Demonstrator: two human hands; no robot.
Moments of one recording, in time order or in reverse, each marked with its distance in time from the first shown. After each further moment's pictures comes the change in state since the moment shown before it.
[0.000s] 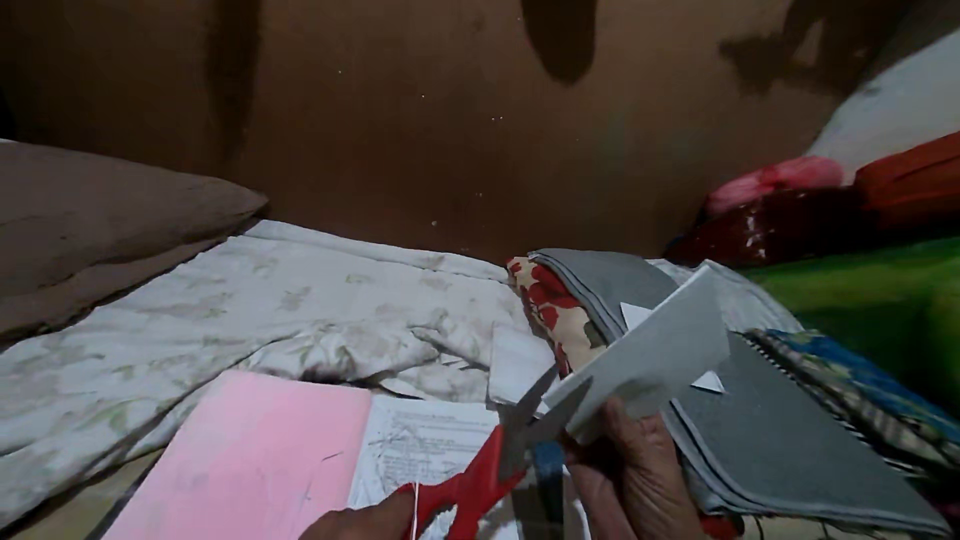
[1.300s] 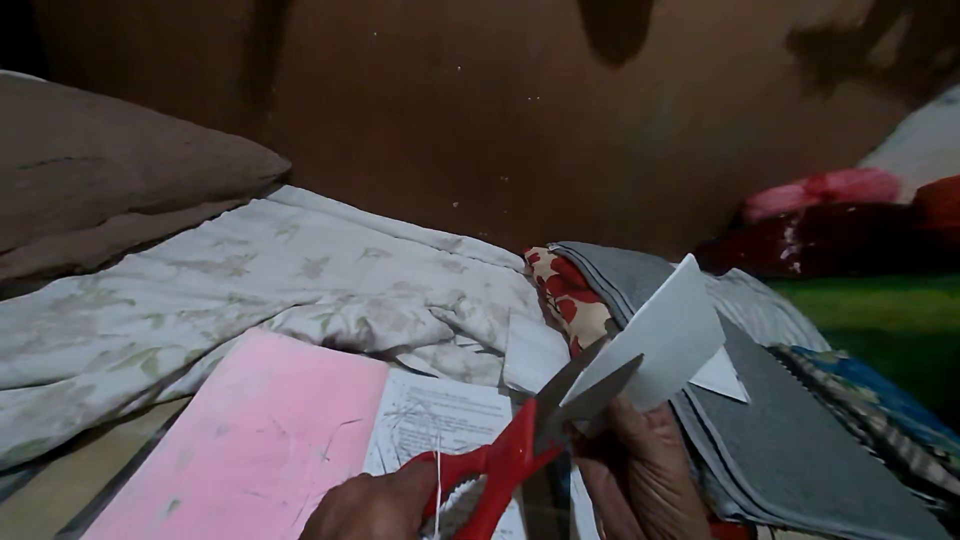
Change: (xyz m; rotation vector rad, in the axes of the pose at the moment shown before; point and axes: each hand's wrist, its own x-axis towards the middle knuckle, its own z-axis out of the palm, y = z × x) left_hand -0.004 0.011 0.000 0.005 0.071 -0.053; right_hand 0.002 0.011 -0.005 -0.046 -0.104 0.043
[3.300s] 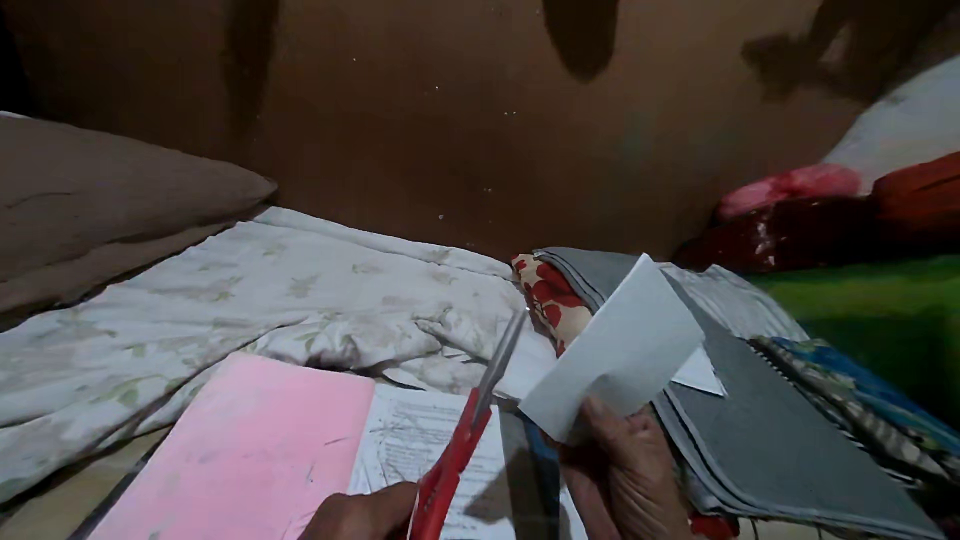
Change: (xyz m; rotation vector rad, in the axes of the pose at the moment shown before) left_hand 0.005 -0.013 0.002 -0.254 -0.112 -0.007; right_hand -0.007 -0.008 0.011 -0.028 0.058 -0.027
